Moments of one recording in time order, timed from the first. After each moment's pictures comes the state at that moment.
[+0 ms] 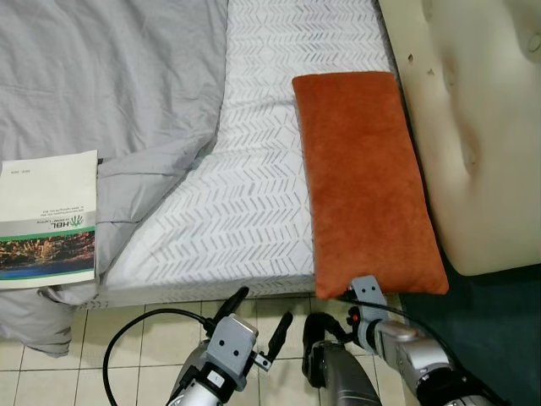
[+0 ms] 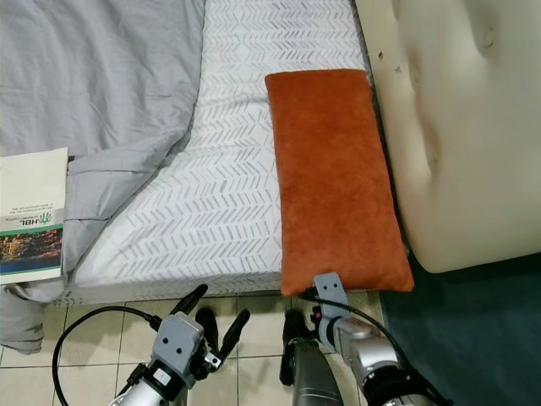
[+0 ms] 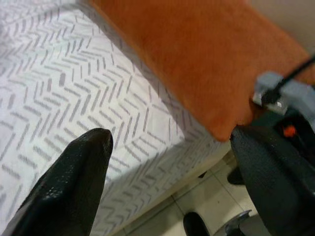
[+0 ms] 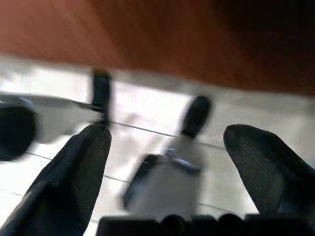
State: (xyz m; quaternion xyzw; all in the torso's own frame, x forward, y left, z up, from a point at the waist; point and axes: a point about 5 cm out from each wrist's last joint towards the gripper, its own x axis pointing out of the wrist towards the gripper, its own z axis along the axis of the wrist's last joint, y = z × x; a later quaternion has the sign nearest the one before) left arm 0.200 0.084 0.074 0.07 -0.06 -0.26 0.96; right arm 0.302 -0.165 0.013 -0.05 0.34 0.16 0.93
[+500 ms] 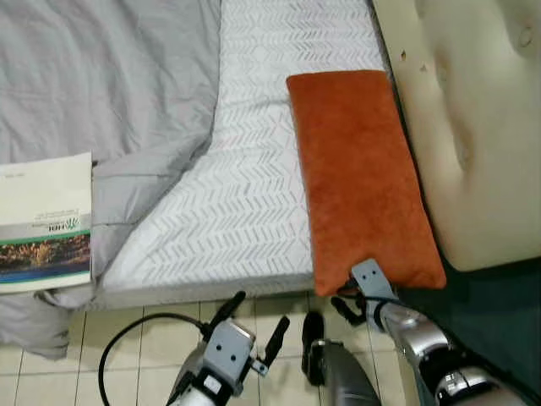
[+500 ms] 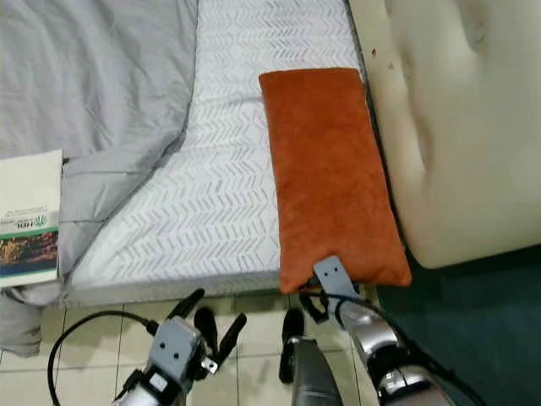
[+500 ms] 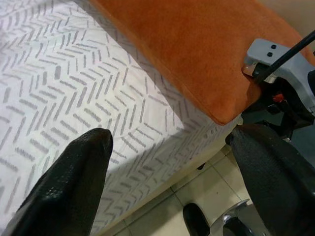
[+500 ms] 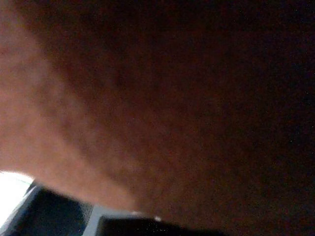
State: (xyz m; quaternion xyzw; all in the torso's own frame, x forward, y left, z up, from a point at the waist) left arm 0.196 0.086 0.070 0.08 -0.04 -0.26 0.96; right arm 0.327 -0.181 0.033 -0.16 0.28 0.15 0.93
